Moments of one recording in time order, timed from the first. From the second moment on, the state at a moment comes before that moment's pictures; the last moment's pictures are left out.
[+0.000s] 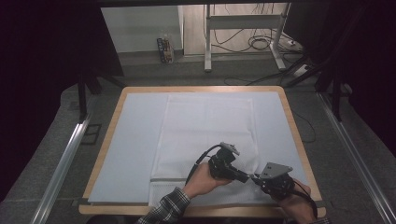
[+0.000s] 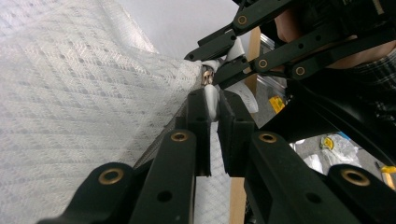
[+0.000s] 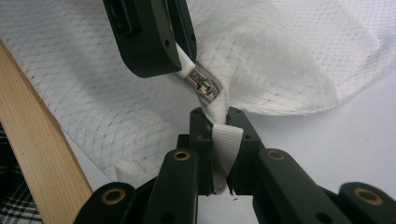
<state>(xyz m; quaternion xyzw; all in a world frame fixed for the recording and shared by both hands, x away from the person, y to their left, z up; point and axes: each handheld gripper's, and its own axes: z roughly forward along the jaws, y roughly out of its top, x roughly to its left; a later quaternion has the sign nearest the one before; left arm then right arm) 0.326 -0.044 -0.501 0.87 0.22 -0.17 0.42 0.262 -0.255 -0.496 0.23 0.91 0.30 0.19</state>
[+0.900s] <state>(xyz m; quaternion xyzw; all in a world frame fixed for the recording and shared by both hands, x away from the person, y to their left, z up) 0.321 -0.044 -0.502 0.88 0.21 -0.14 0.41 0.266 -0.250 -0.497 0.22 0.91 0.30 0.18</state>
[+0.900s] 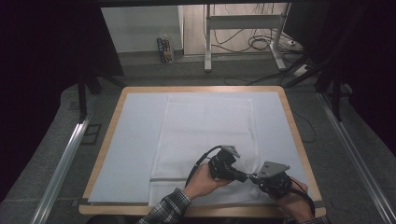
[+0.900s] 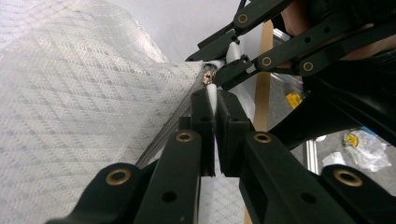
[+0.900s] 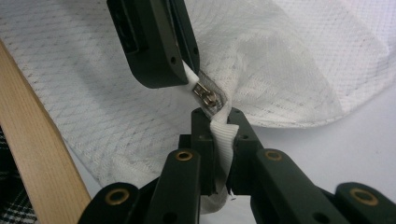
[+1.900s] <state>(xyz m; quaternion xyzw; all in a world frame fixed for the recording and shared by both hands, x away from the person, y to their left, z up) 0.317 -0.014 -0.503 0.88 0.21 -0.11 0.40 0.268 -0.257 -0.498 0.24 0.91 0.31 0.15</state>
